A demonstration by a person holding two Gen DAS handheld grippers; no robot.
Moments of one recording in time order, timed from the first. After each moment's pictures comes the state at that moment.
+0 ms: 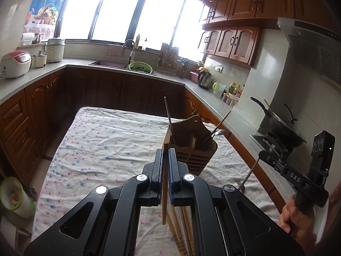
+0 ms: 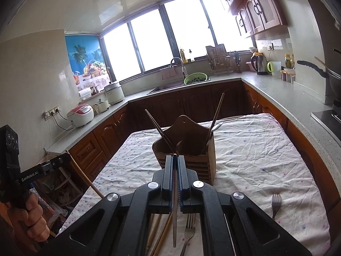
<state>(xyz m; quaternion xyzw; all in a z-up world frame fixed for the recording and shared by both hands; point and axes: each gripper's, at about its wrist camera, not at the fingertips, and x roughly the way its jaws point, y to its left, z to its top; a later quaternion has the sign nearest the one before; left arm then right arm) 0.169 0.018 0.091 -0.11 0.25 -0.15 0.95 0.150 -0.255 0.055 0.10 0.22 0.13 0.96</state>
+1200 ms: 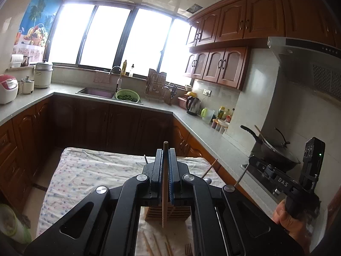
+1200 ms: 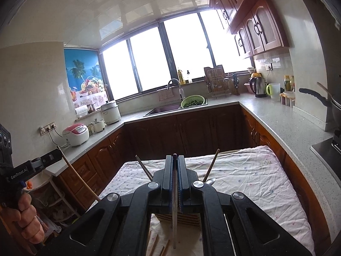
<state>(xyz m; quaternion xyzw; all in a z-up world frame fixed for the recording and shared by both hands) 0.230 -0.006 0.175 -0.11 0.16 -0.18 0.96 0.205 -0.273 0.124 0.09 0.14 0.11 0.98</state>
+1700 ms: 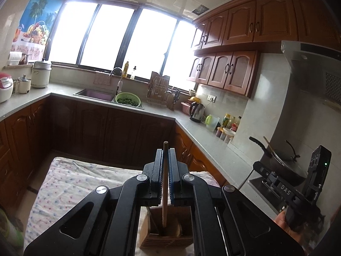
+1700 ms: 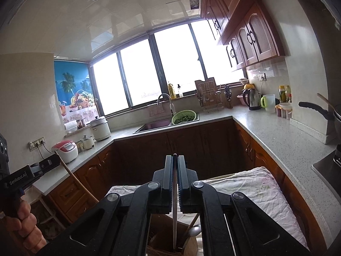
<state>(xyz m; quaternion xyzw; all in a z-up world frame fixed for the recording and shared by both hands) 0.323 -0.032 0.166 -0.13 0.16 -0.17 0.96 0.276 -0.291 0.125 0.11 0.12 0.08 0.98</state>
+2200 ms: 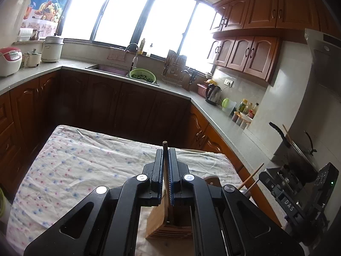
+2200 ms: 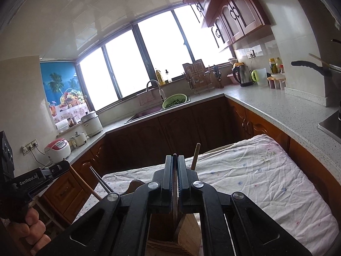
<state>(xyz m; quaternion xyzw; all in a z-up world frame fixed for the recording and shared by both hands) 0.355 -0.039 0.087 -0.14 0.23 -0.13 0.95 0.297 -0.292 0.043 0.16 0.16 0.06 0.97</state>
